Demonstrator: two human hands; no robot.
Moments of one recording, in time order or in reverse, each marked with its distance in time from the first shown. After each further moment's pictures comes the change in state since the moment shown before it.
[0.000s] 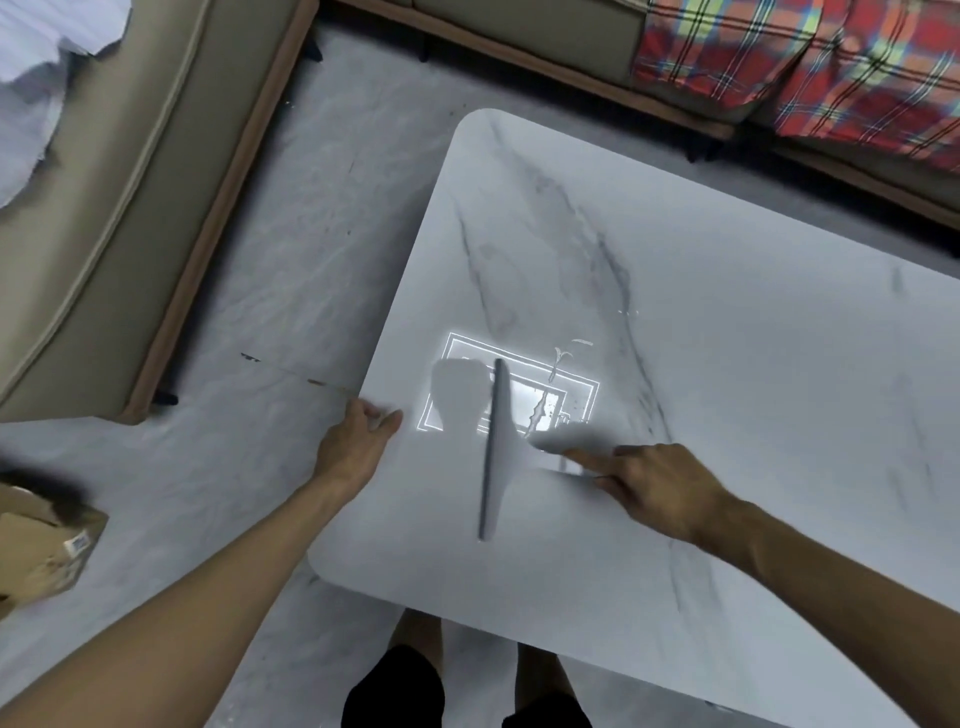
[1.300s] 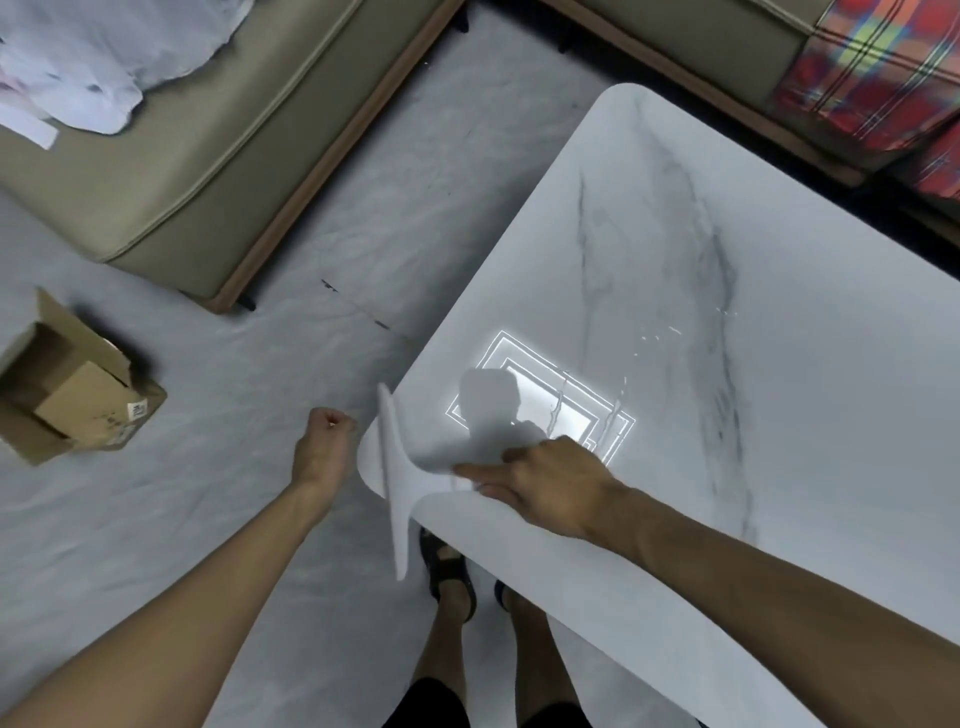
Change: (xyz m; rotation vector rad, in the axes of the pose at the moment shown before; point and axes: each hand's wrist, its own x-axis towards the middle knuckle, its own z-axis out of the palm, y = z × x) left_hand -0.068 -0.140 -0.006 -0.501 0.292 -0.299; right_hand 0.053 -0.154 0.030 -0.136 -0.045 -0.481
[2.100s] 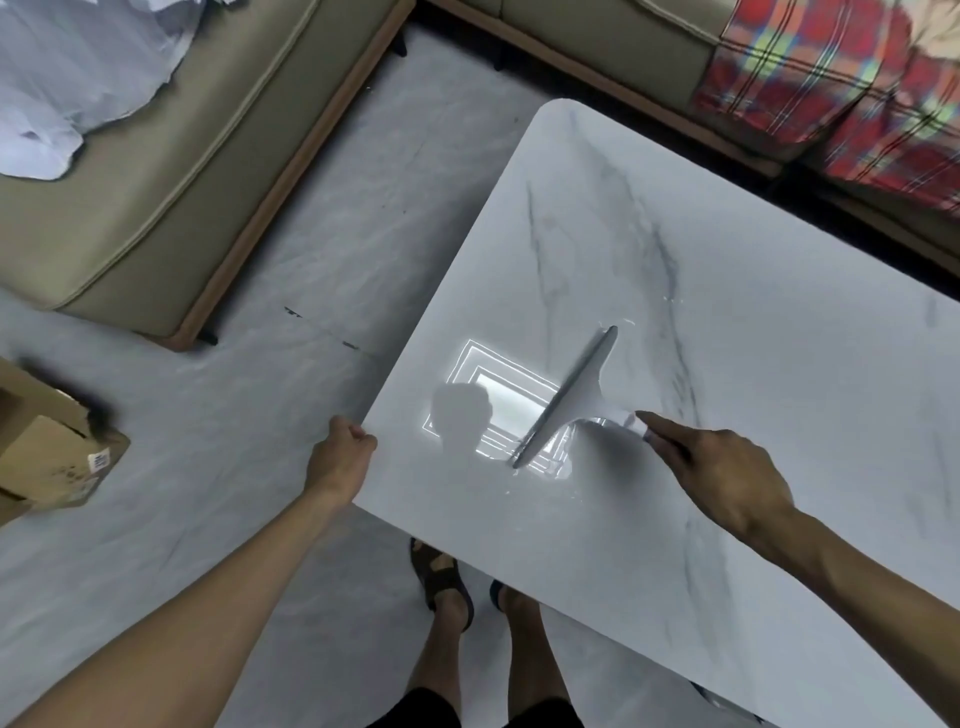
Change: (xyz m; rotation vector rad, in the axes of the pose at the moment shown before) left_hand -0.006 0.021 0.021 0.370 -0.139 0.148; right_hand -0.144 0.064 -0.004 0.171 0.227 0.853
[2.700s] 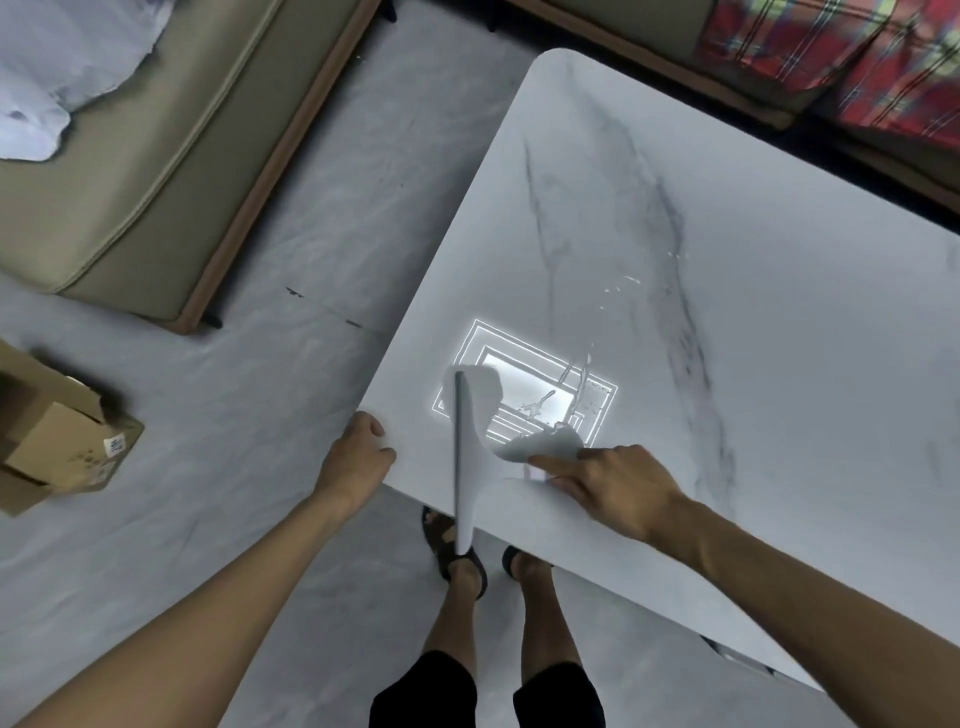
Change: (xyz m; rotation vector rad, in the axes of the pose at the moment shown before) left_hand -0.024 -0.028 0.016 0.171 -0.094 0.143; right_hand -0.020 -0.064 0.073 -0.078 -0.136 -0.546
